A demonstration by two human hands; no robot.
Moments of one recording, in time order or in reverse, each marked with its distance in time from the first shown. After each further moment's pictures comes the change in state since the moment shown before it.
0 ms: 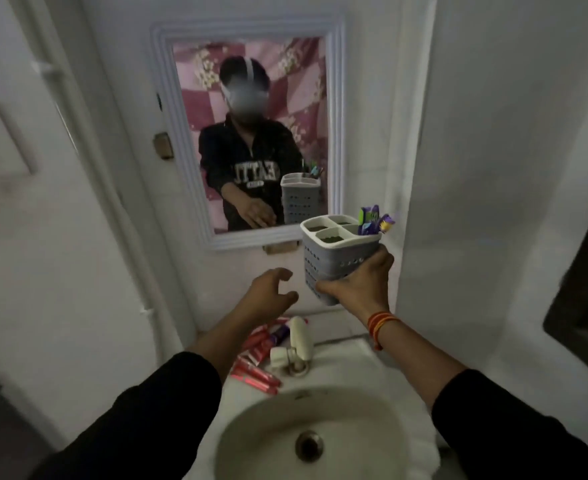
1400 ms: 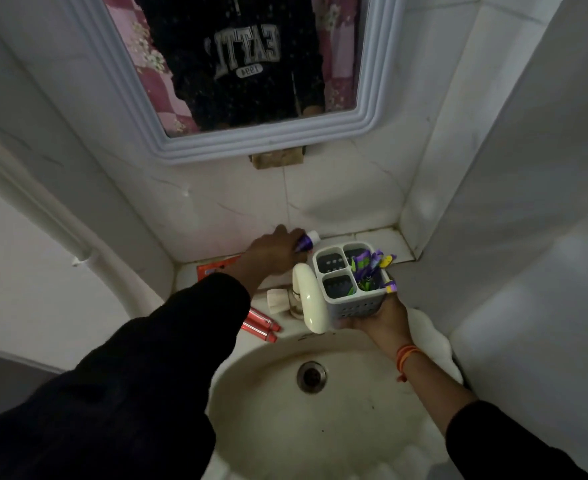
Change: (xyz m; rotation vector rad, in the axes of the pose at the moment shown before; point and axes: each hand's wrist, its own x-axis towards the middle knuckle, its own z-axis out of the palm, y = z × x) left_hand 0.114 -0.073 0.096 0.503 -0.463 -0.032; right_hand -0.059 0.229 0.081 0.136 -0.396 0.408
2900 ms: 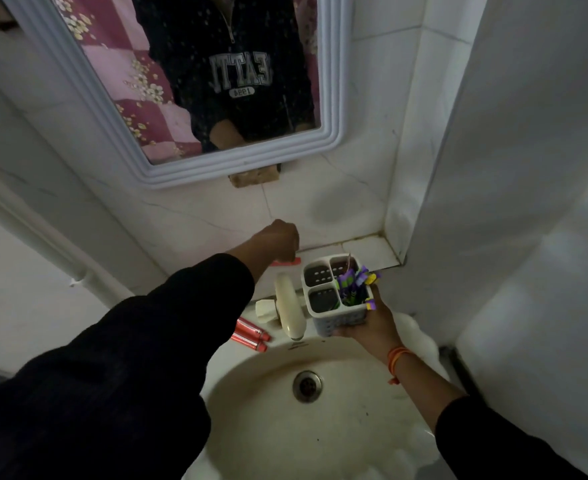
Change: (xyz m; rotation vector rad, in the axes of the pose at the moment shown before) left_hand 0.040 0.030 -0.021 -0.012 0.024 0.024; right_hand -0.012 -0.011 -0.024 0.010 -0.097 0.070
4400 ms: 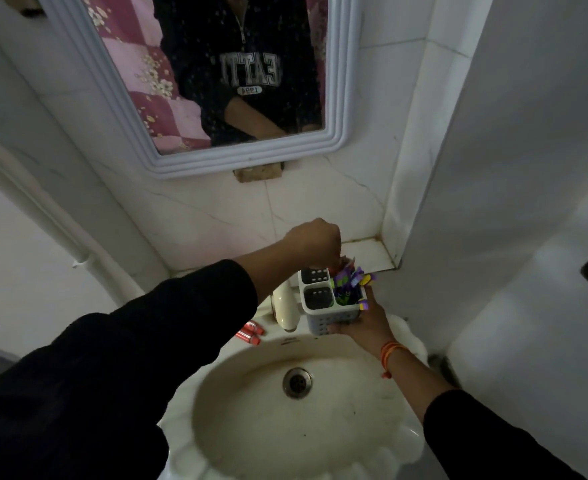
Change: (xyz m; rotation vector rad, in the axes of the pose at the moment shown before) left_hand -0.046 0.078 -0.016 -0.004 0.053 0.133; right_hand -0.004 -0.011 -0.003 0.027 -0.026 -0.087
